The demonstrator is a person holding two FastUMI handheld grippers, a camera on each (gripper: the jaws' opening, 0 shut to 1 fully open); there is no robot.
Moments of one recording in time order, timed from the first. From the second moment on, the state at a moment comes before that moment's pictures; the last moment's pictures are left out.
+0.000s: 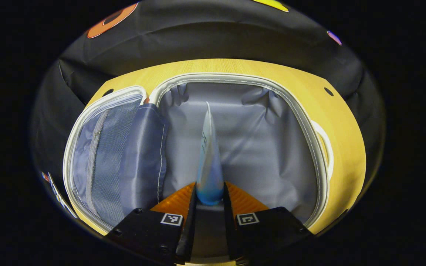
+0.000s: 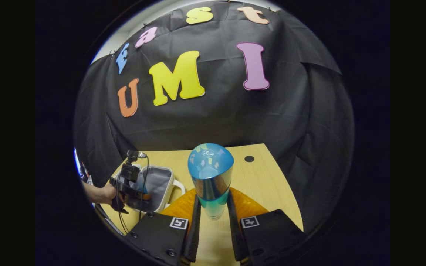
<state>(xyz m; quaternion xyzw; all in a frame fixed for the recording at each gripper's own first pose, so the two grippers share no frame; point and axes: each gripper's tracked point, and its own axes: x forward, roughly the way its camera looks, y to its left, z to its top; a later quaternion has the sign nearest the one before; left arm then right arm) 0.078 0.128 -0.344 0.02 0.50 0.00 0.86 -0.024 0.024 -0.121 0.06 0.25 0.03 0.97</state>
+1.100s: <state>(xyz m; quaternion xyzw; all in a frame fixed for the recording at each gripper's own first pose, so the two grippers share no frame) 0.038 0.149 -0.230 -0.09 0.35 0.01 0.93 0.016 0.211 -0.161 0.06 0.31 0.21 0.93</state>
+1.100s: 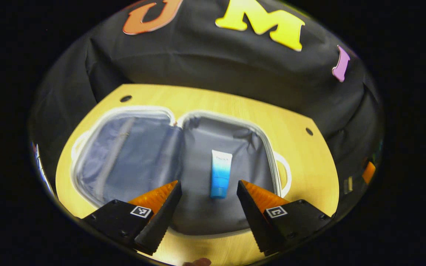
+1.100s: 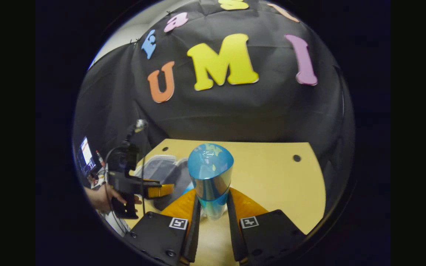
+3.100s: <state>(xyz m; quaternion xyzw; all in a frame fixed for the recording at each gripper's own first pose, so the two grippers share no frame) -0.052 0.332 -0.169 -0.11 0.20 0.09 0.97 0.038 0.305 -0.255 0.02 0.43 0.16 0.89</state>
